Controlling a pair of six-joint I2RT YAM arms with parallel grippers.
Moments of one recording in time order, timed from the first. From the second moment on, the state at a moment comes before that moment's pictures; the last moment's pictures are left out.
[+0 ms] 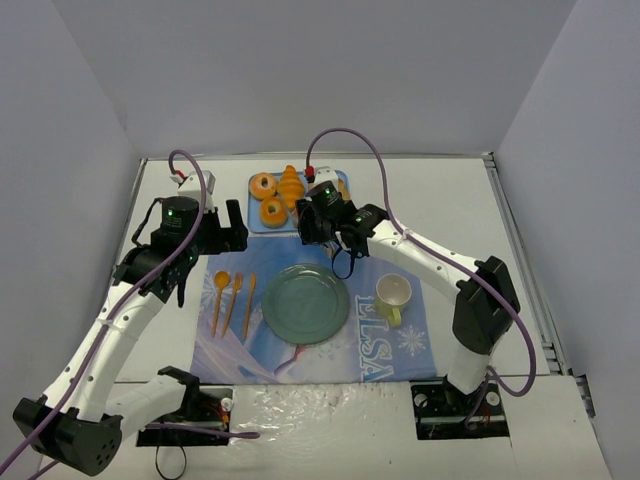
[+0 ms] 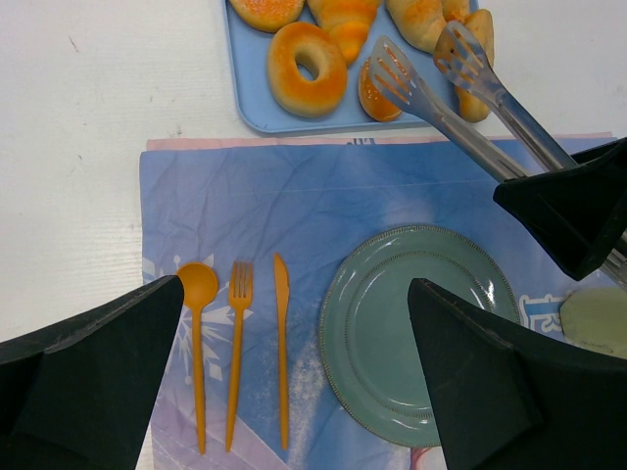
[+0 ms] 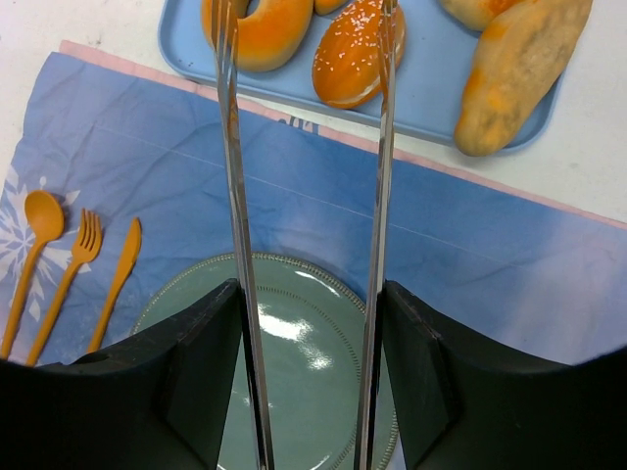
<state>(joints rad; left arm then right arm) -0.34 1.02 1.12 -0.64 -0.08 -0.31 0.78 1.75 1.47 -0.46 0.24 0.40</state>
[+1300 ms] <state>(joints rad) -0.34 1.02 1.12 -0.64 -0.08 -0.31 0.75 1.96 1.55 -0.45 0.31 0.43</state>
